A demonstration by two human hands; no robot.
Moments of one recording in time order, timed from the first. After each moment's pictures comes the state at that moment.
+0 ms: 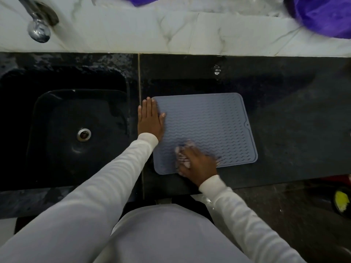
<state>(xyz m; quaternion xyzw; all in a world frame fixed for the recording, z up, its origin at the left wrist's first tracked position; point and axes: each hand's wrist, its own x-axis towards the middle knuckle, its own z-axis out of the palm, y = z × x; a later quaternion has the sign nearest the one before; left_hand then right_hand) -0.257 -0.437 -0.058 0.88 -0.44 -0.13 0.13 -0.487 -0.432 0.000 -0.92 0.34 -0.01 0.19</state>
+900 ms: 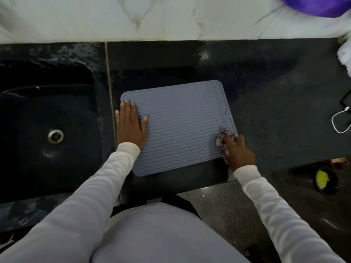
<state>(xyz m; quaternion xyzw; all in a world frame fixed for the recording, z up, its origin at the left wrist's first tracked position) -0.289 -0.432 -0.068 0.88 -0.44 -0.12 0.15 -0.627 -0.550 0.000 -0.82 0.55 0.14 0.10</state>
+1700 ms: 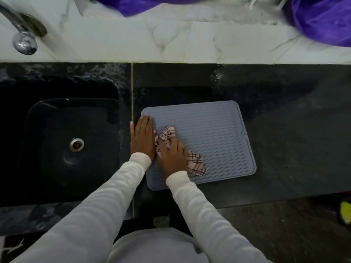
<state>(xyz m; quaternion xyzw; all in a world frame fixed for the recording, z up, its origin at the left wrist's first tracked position) -0.268 -0.431 -0.067 0.88 -0.46 -0.07 0.13 -0.398 -0.452 -0.038 -0.91 0.41 -0.05 0.09</state>
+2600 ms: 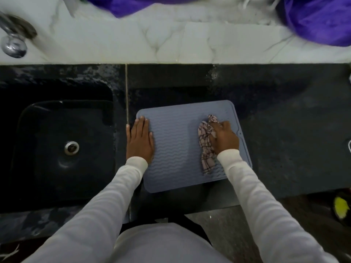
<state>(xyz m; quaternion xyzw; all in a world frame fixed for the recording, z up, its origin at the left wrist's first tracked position) -0.273 -0.431 -0.070 0.88 -0.45 -0.07 0.13 -0.499 -0.602 -0.001 -0.86 0.50 -0.01 0.10</state>
